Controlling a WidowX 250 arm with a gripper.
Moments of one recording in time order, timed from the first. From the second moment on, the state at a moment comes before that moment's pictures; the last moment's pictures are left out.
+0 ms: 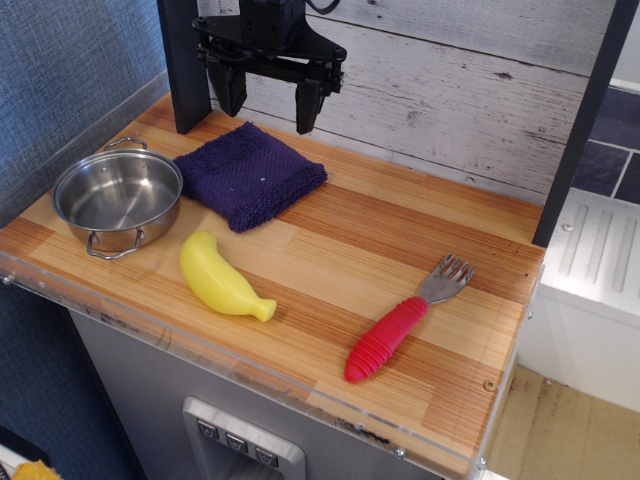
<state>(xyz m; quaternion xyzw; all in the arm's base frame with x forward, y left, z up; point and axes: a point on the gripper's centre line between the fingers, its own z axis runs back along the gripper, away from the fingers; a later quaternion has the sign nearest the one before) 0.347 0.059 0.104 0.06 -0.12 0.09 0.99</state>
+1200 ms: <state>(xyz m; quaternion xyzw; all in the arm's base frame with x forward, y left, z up) 0.367 0.089 0.033 0.05 -0.05 0.14 0.99</state>
